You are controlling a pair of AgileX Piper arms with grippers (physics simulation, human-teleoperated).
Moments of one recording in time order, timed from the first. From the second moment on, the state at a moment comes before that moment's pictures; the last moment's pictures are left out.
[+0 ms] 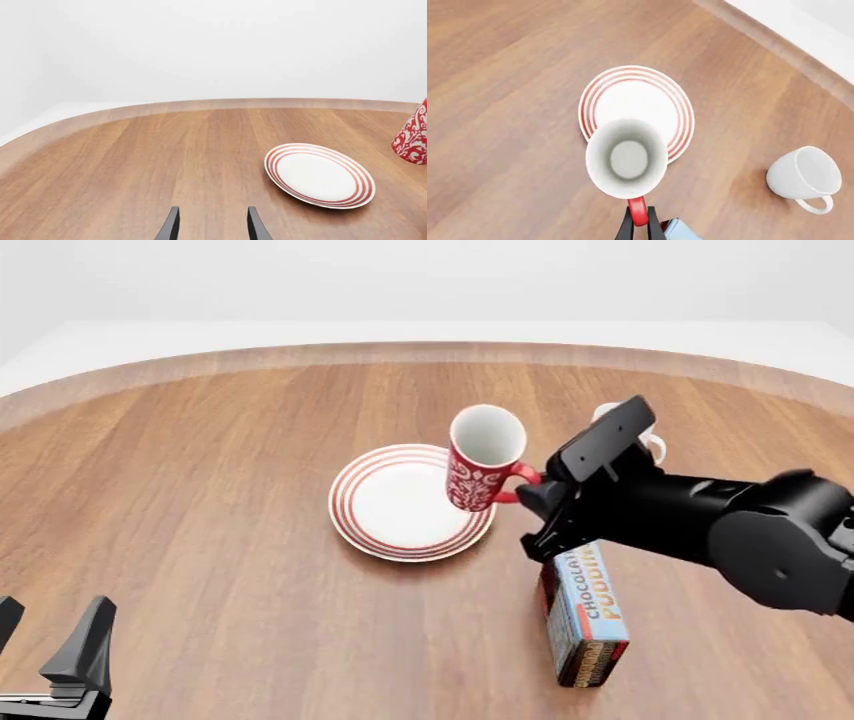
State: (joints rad) left arm 0.00 0.01 0.00 0.00 0.00; right arm 0.56 1.19 -0.83 0.28 -0.20
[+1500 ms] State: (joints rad) left arm 0.00 0.01 0.00 0.00 0.00; right arm 0.50 1.65 -1.11 0.08 -0.27
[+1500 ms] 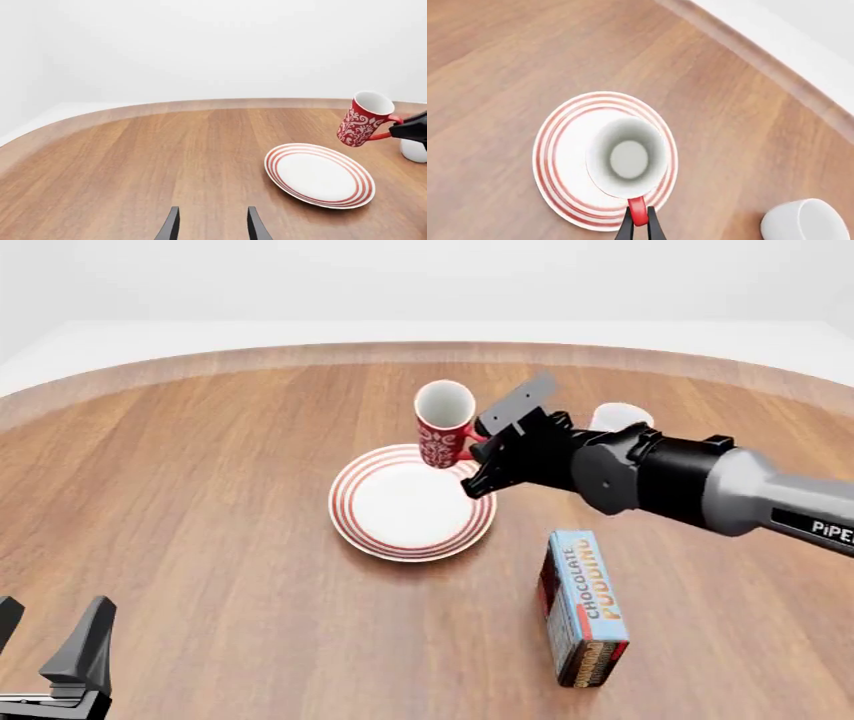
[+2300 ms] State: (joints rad) left arm 0.00 0.01 0.00 0.00 0.00; right arm 0.50 1.87 -1.26 0.08 -0.25
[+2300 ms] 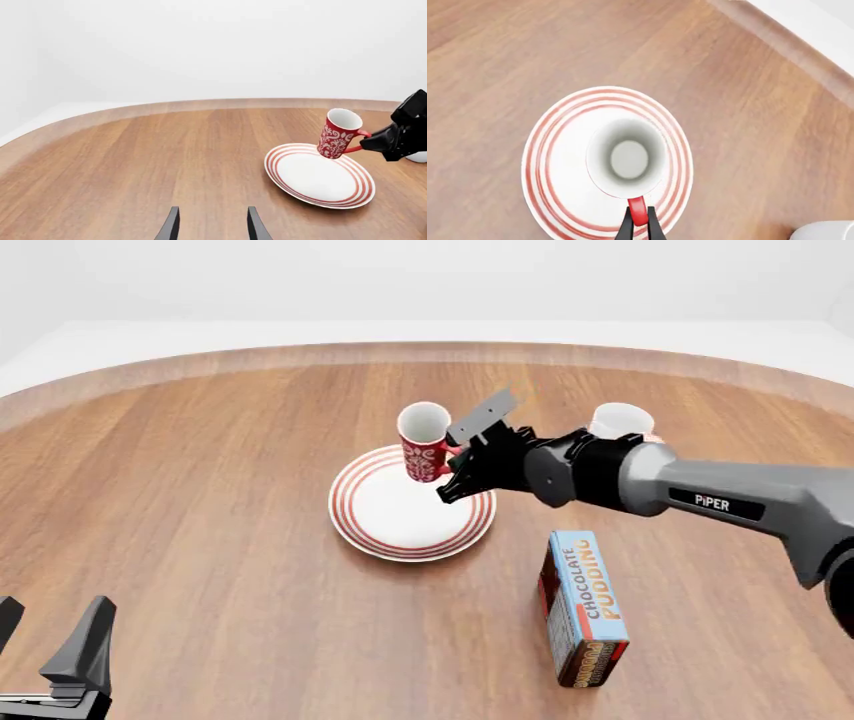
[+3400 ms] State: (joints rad) left arm 0.00 0.01 0.00 0.00 0.00; right arm 0.53 2.00 -1.30 0.04 -0.22
